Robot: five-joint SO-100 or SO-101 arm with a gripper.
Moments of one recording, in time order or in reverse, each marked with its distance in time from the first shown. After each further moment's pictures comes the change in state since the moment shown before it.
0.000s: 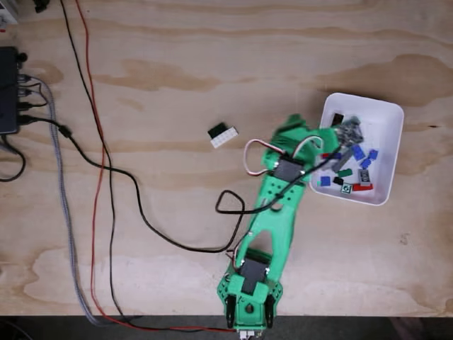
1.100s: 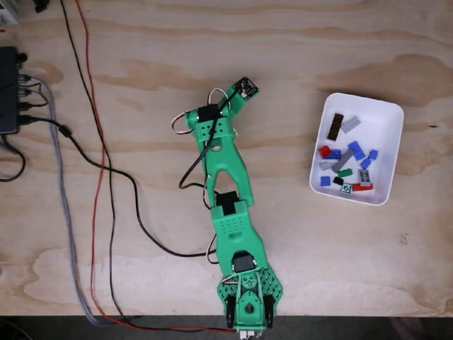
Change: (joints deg) arm -23.6 -45.2 -17.0 -2.9 5.4
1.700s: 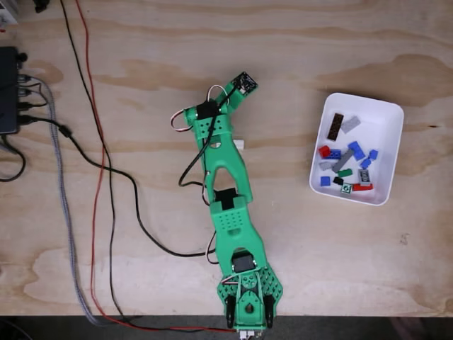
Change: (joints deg) arm -0.6 -4.0 -5.0 -1.6 1.1
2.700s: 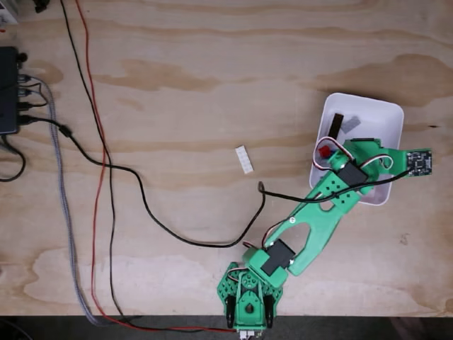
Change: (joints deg) arm 55.9 35.6 20.0 -9.0 -13.4
